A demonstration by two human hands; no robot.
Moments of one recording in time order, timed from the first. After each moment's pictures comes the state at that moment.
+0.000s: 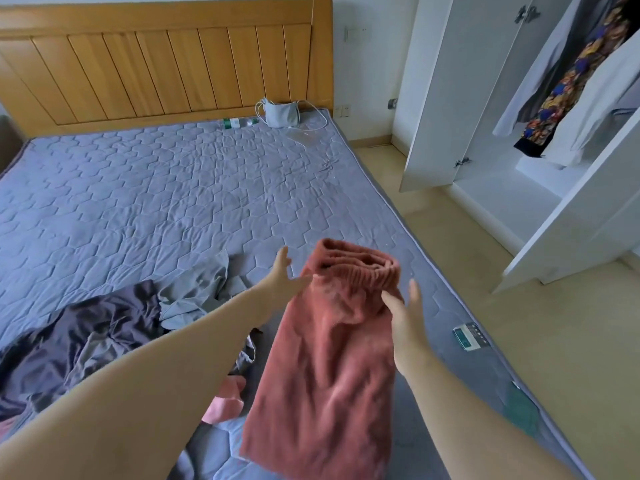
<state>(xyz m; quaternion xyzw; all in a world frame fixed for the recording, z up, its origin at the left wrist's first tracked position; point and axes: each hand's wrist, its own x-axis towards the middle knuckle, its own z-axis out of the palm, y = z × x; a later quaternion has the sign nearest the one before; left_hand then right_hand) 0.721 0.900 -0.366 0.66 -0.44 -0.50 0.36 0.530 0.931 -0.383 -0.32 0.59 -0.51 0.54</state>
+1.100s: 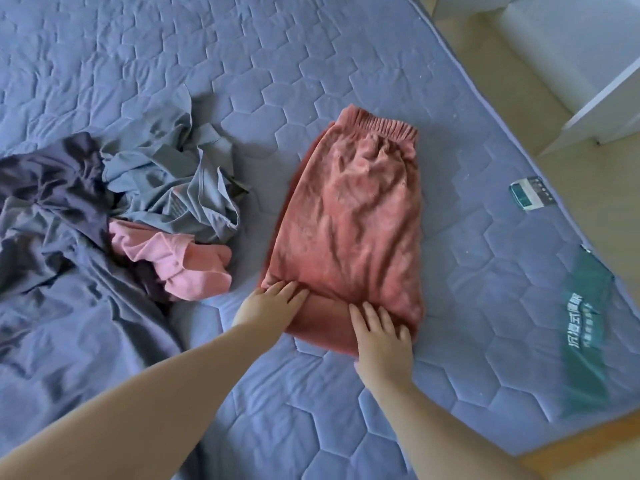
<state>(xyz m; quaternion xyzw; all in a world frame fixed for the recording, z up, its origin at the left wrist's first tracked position) 0.744 1.037 -0.644 0.53 -0.80 -0.13 -0.25 0.550 1.075 -0.654 -0.74 0.63 0.15 0.18</state>
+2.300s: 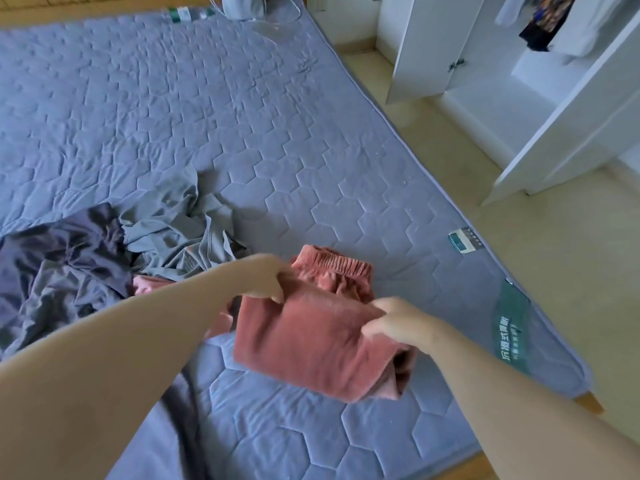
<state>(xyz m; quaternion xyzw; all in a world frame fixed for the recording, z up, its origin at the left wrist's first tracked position) 0.741 0.958 -0.474 0.57 -0.74 -0.32 -0.17 0.498 1.011 -0.495 -0.56 0.64 0.01 0.52</state>
